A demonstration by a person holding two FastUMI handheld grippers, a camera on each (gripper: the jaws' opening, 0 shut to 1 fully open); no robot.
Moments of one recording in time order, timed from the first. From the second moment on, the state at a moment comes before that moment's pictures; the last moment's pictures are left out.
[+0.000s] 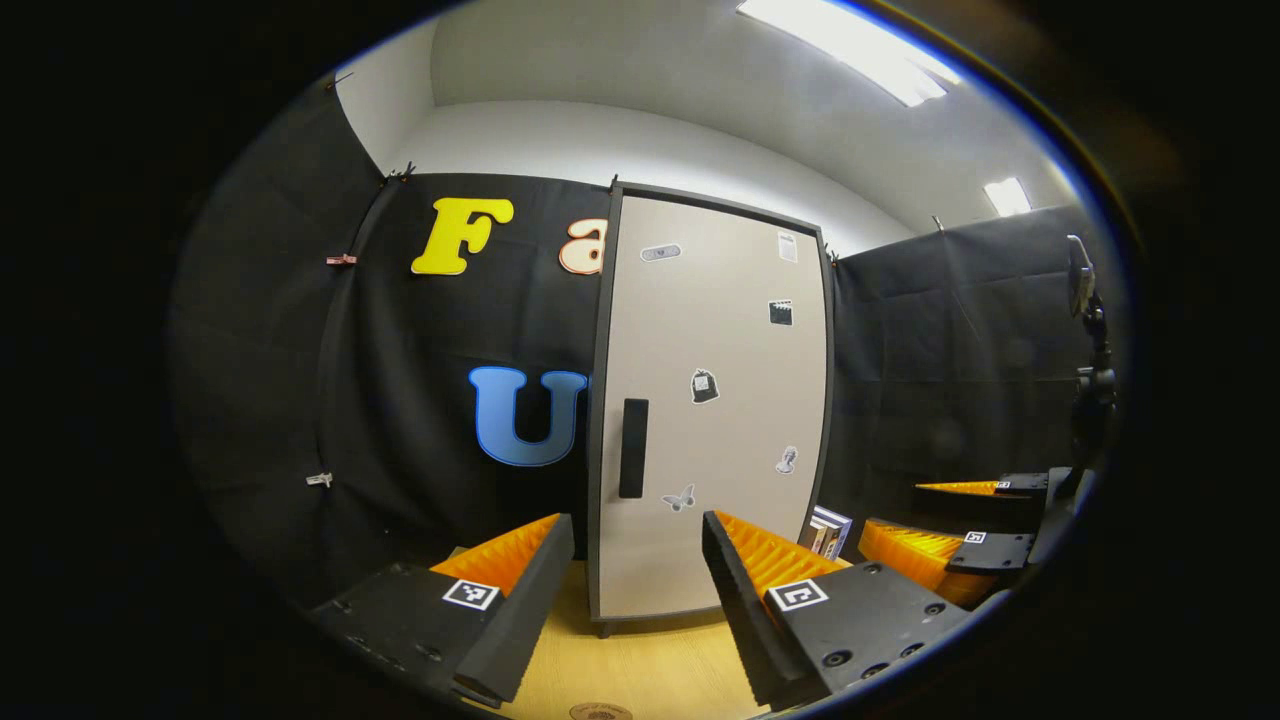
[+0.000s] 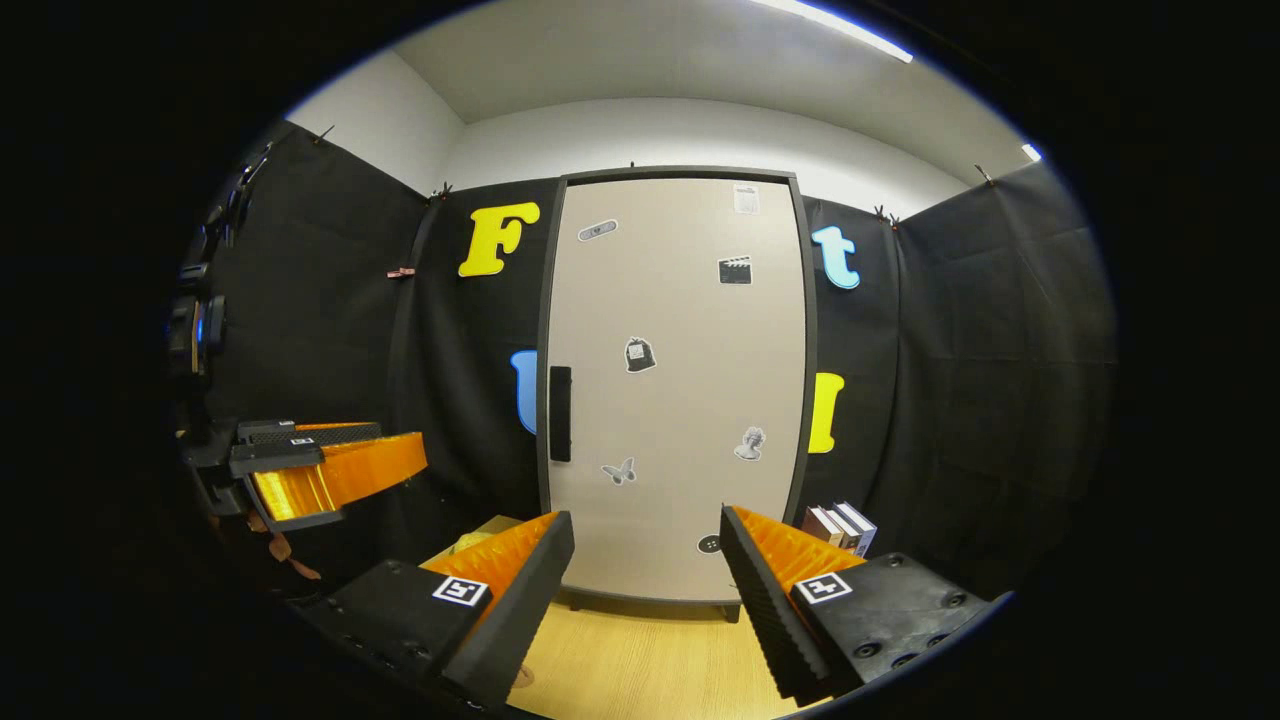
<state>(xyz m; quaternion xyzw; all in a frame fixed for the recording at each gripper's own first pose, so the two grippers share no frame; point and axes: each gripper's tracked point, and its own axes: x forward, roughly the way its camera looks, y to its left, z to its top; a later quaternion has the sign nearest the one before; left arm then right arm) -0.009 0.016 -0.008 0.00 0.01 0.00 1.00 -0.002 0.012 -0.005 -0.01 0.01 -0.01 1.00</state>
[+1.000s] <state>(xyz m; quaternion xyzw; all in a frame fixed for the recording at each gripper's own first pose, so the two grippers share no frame) -0.012 0.063 -0.012 0.01 0.01 0.12 0.99 0.052 0.032 -0.013 -0.01 0.02 0.09 1.00</state>
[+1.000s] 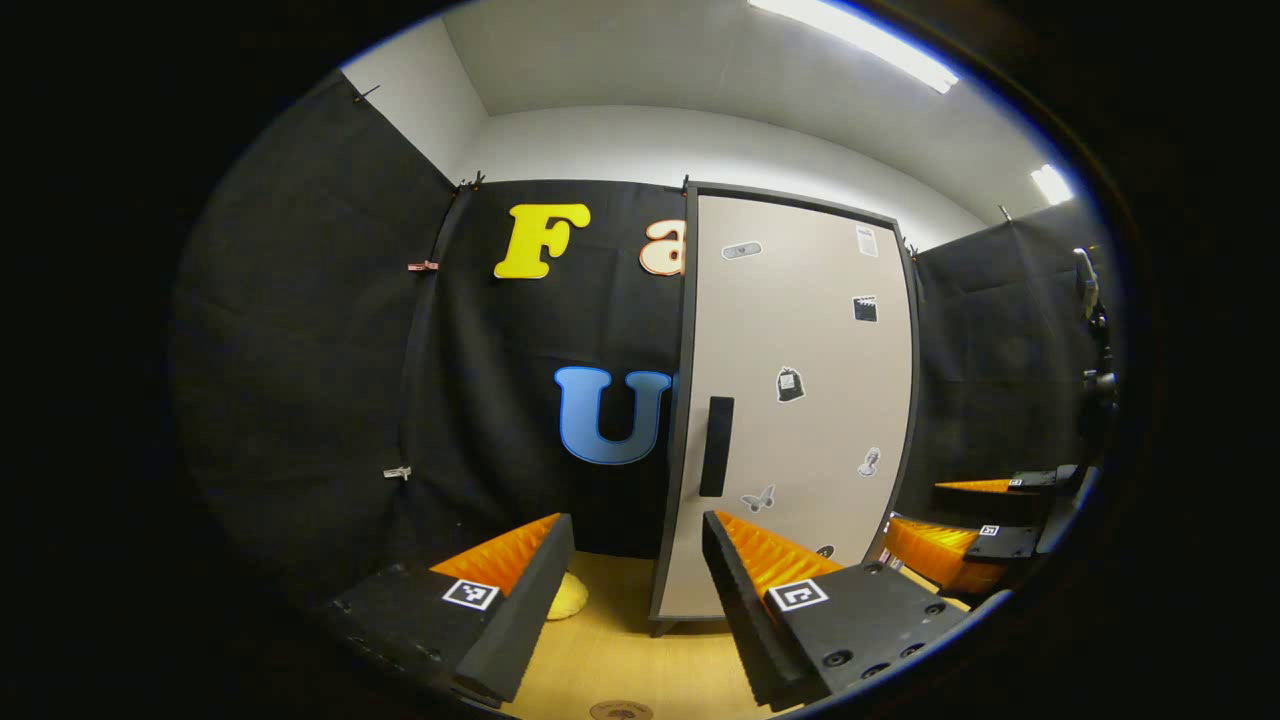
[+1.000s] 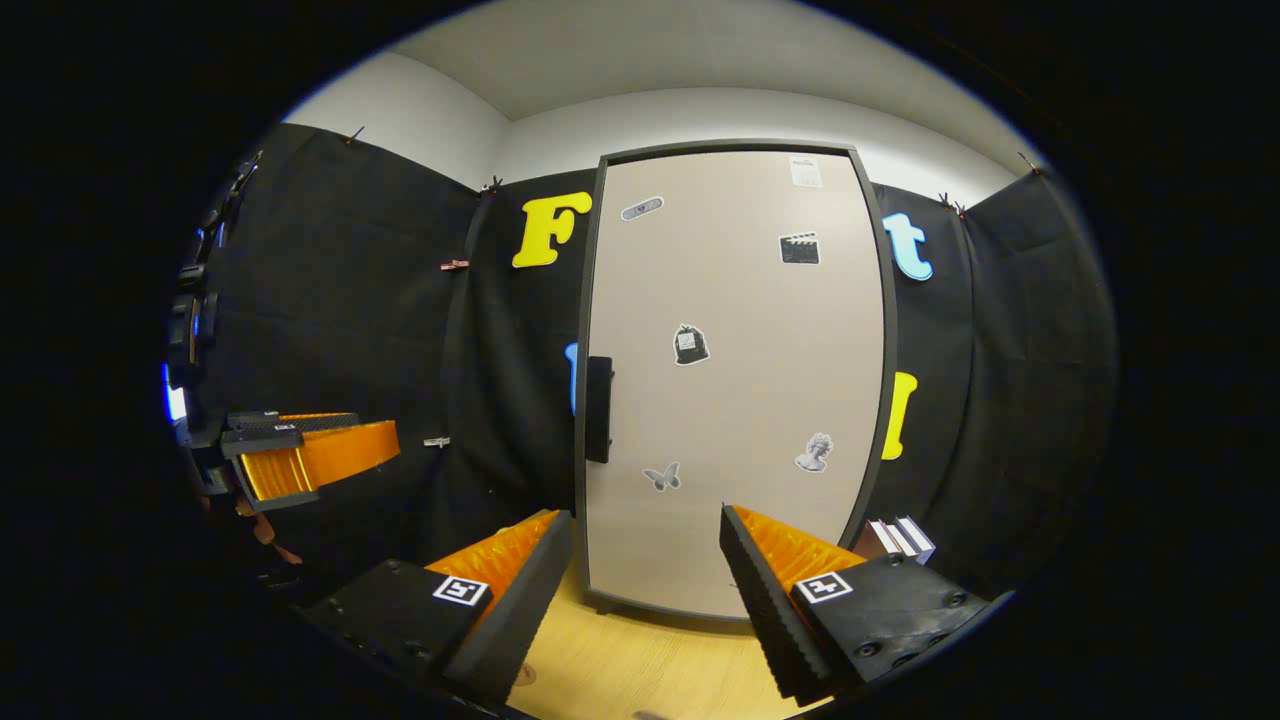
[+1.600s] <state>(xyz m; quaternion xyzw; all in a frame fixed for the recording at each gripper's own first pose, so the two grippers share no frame) 0.009 0.153 -0.008 0.02 0.01 0.05 1.00 0.159 0.124 -0.009 0.00 0.00 0.01 1.00</state>
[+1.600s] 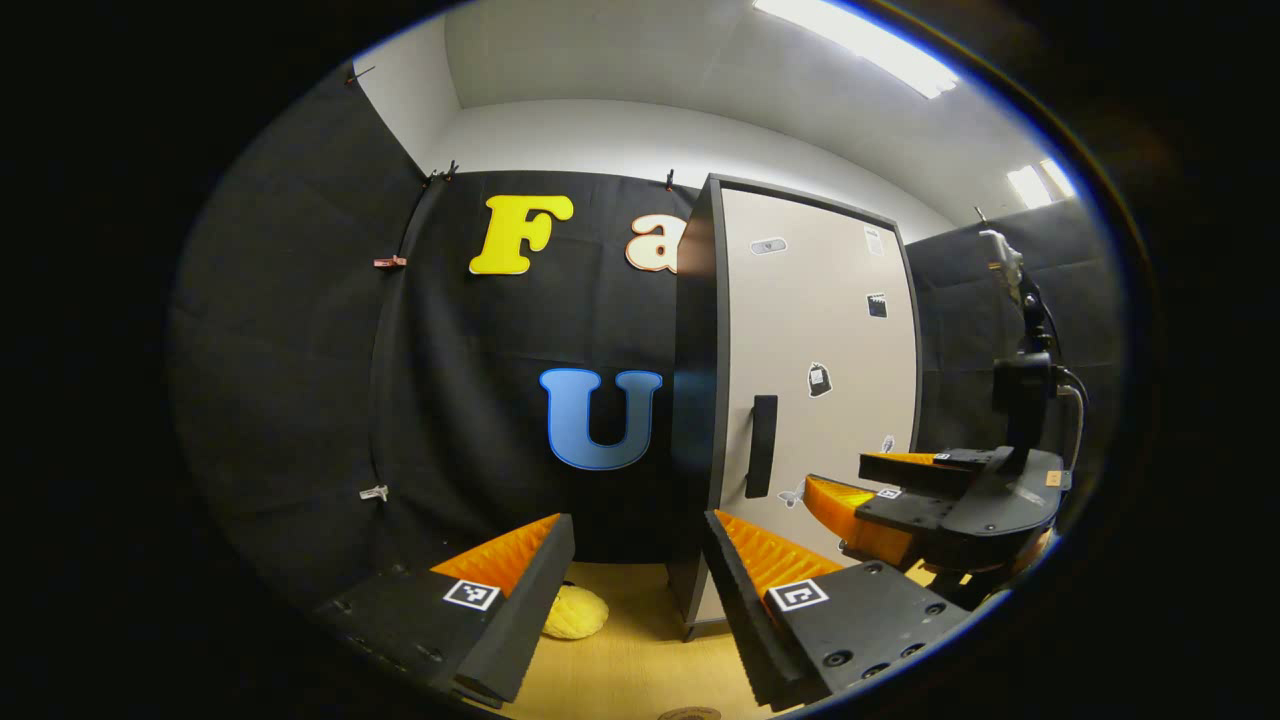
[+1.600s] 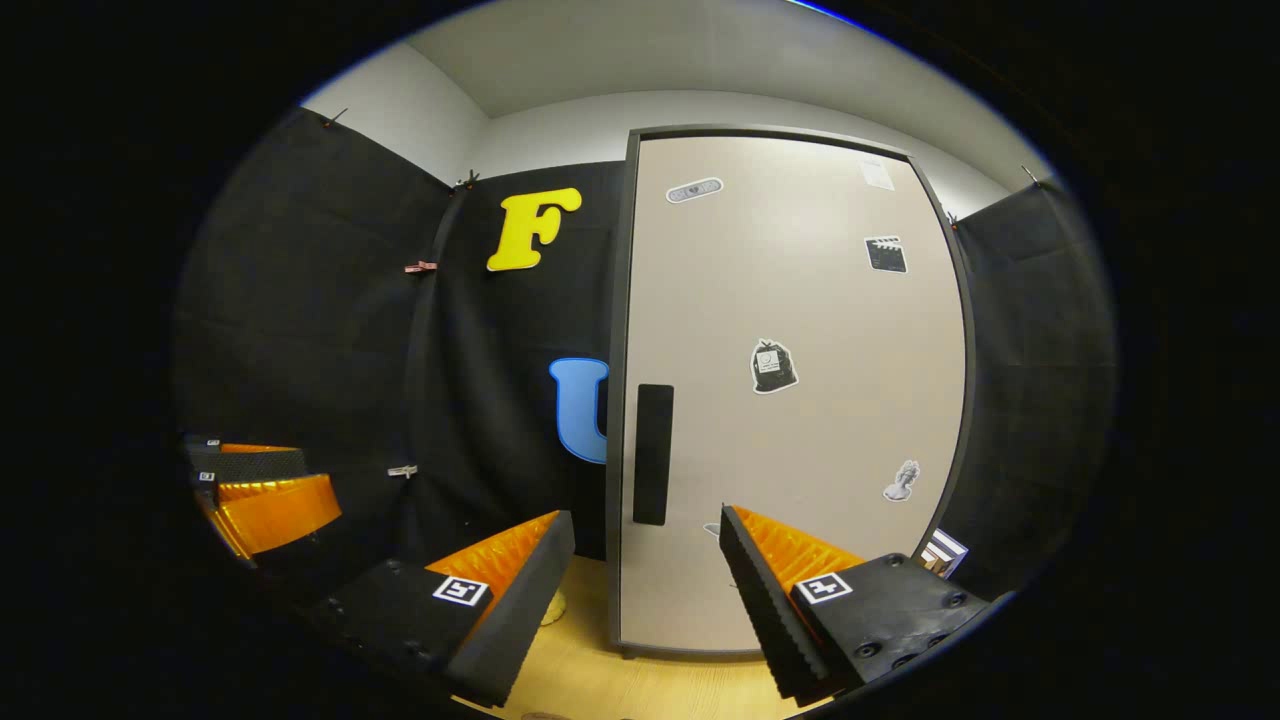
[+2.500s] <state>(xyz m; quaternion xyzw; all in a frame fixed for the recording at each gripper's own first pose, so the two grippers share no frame) 0.028 0.203 -0.020 -0.02 0.02 0.01 1.00 0.278 0.119 -0.027 0.00 0.00 -0.08 1.00</state>
